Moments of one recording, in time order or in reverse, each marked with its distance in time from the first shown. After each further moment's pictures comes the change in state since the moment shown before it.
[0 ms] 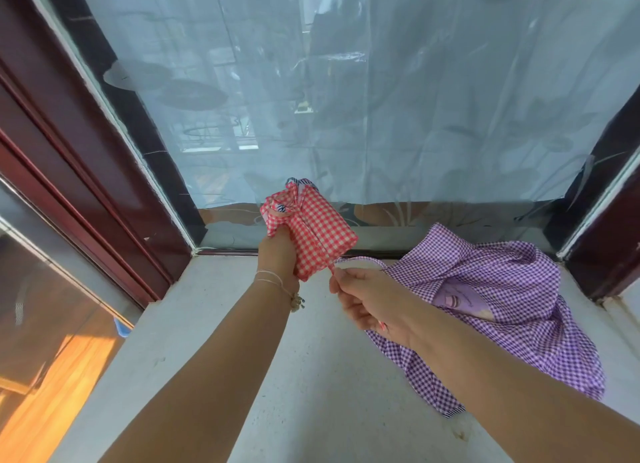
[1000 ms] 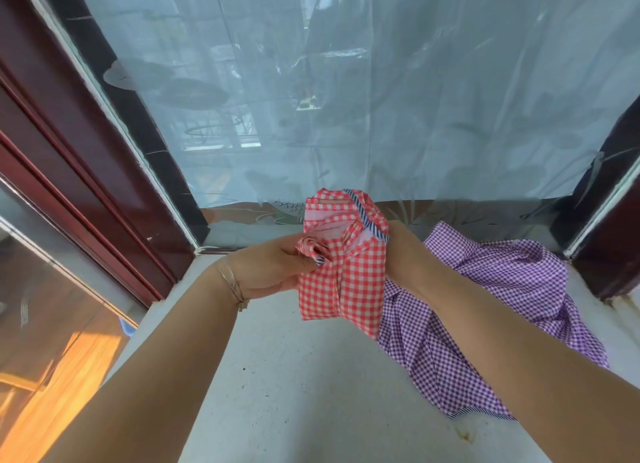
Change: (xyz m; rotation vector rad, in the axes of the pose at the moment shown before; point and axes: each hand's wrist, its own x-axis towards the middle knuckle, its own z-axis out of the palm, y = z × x) left_hand -0.024 0.033 -0.041 0.373 -1.051 0.062; right_hand 0.008 -0.049 -0.027 -0.695 0.243 -0.352
